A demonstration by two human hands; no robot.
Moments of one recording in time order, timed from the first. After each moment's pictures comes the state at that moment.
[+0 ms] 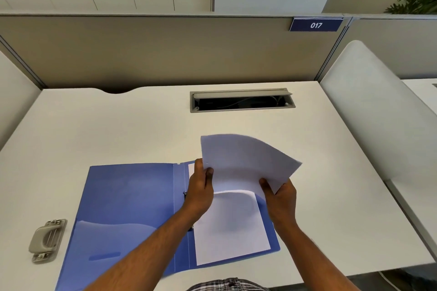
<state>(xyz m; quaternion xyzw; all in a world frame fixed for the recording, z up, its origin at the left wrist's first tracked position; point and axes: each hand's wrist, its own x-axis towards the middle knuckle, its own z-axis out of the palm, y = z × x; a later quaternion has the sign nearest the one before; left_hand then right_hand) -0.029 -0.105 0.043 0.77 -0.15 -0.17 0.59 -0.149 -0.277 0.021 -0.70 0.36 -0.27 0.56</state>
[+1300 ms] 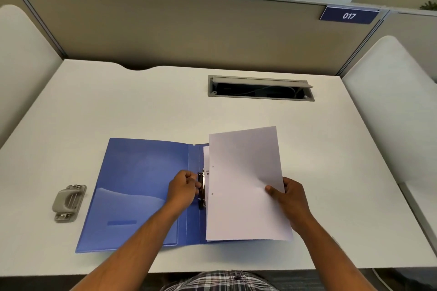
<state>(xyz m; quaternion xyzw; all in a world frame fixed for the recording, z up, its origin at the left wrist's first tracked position) -0.021 -0.021 -0.006 0.82 0.09 -0.26 0.51 -0.169 -0.281 0.004 -0.73 0.36 -0.04 0.57</state>
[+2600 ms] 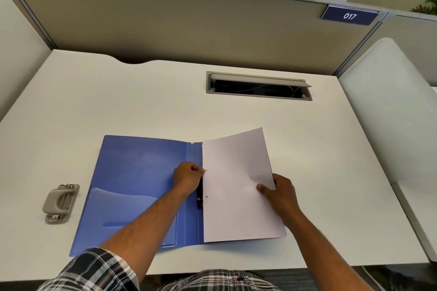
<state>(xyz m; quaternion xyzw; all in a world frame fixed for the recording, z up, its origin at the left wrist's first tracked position) 0.016 -0.042 -0.029 0.84 0.05 -0.26 0.47 -0.147 -0.265 -0.001 -0.80 0.38 0.00 0.47</state>
